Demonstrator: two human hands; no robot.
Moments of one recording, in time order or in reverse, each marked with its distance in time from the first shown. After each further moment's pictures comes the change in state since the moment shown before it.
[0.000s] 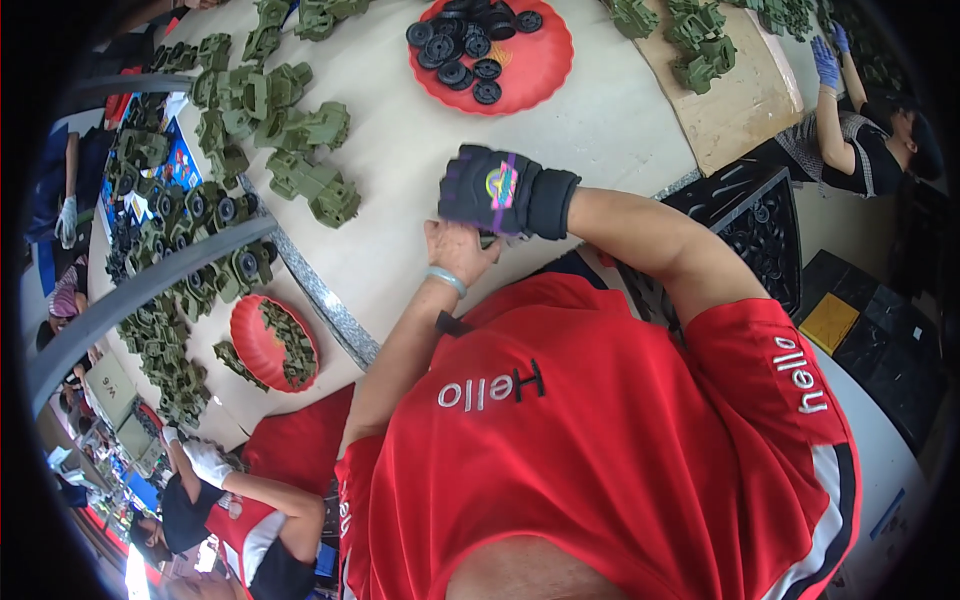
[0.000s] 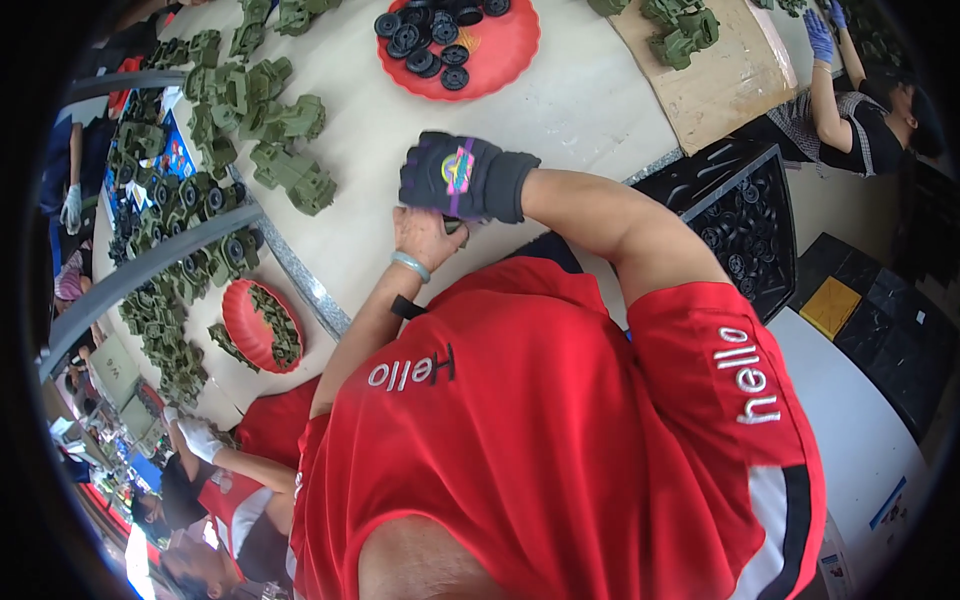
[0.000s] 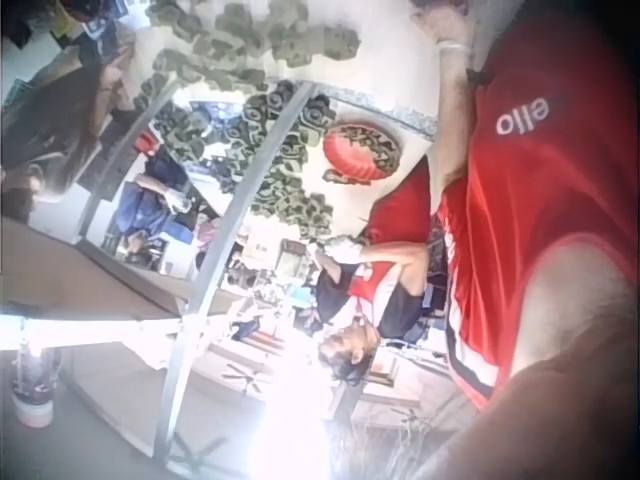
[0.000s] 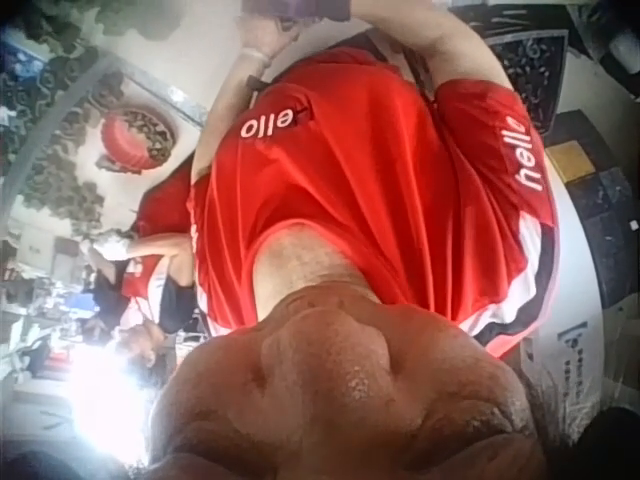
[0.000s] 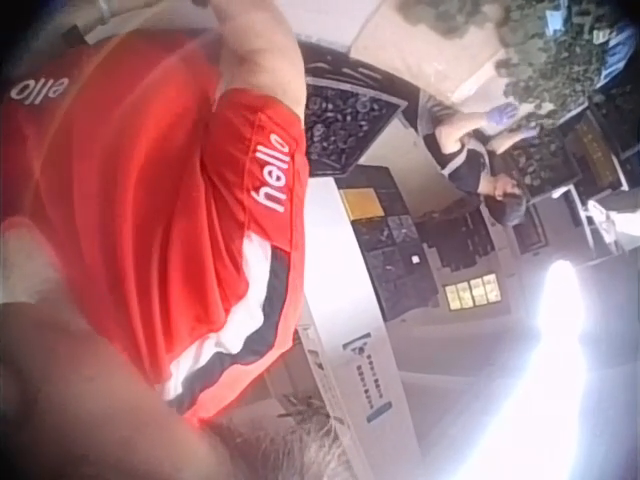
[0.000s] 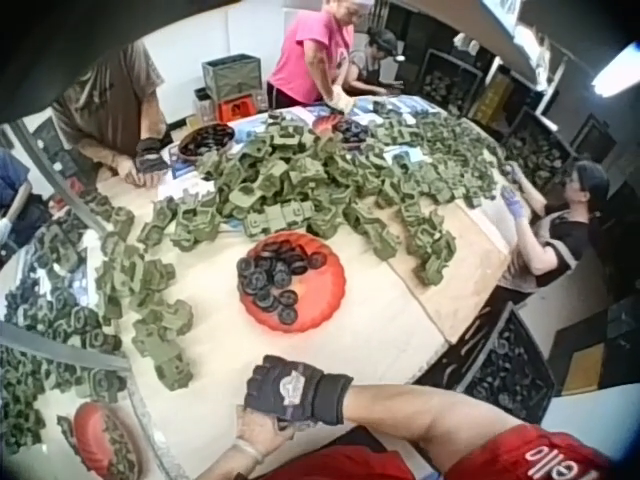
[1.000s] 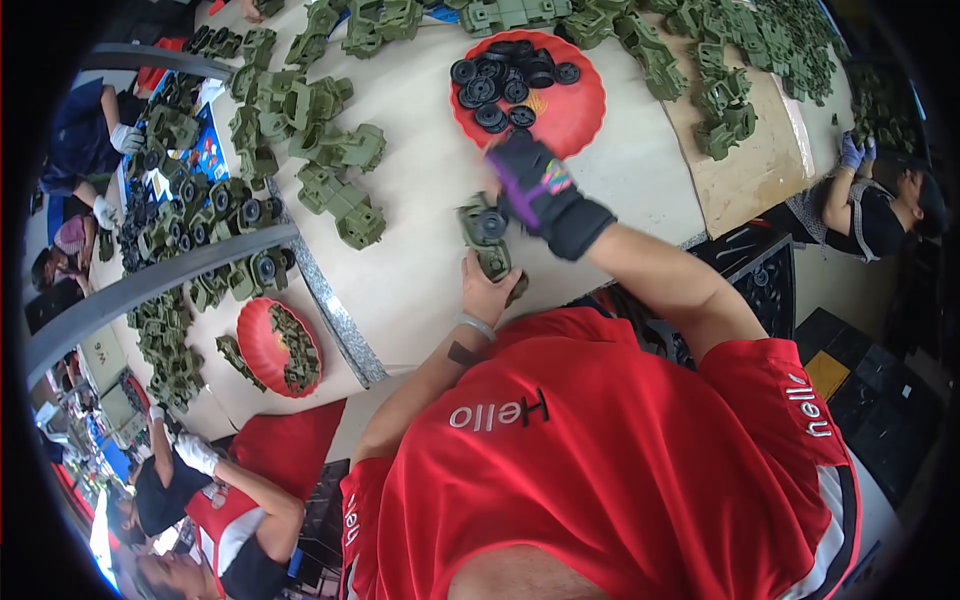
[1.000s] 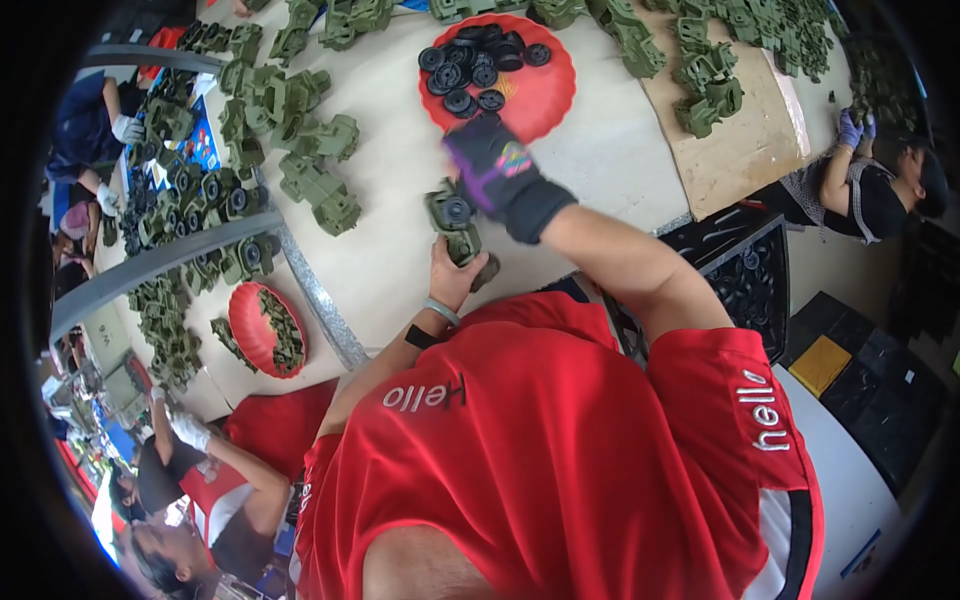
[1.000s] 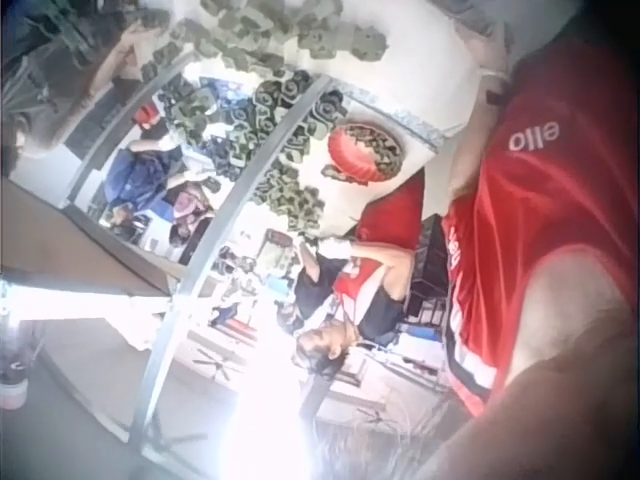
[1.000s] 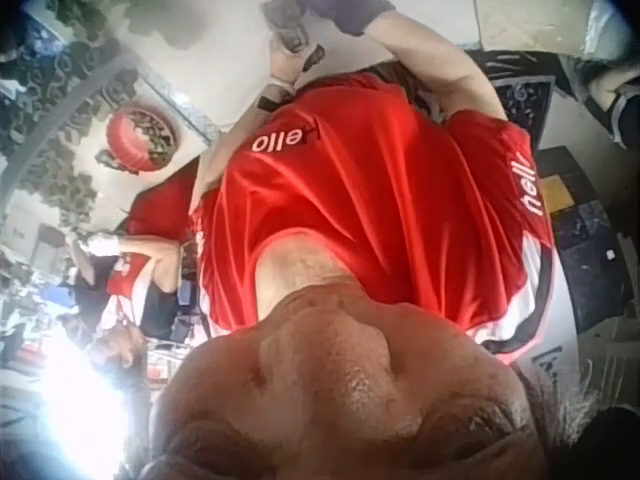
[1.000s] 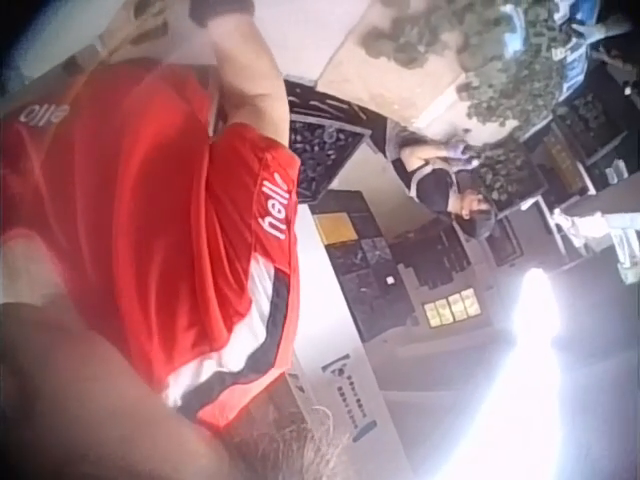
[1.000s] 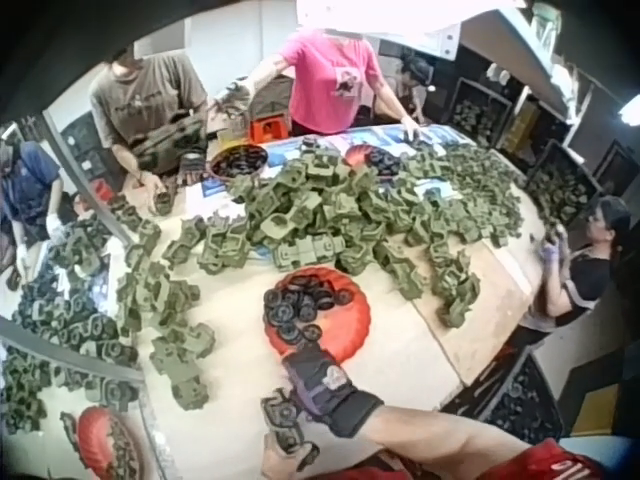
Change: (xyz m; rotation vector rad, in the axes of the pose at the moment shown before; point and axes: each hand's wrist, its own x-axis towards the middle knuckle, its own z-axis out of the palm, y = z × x) left_hand -0.006 0.013 0.048 -0.839 0.300 -0.424; right_hand 0.014 0.054 0.001 0.256 0.305 0.447
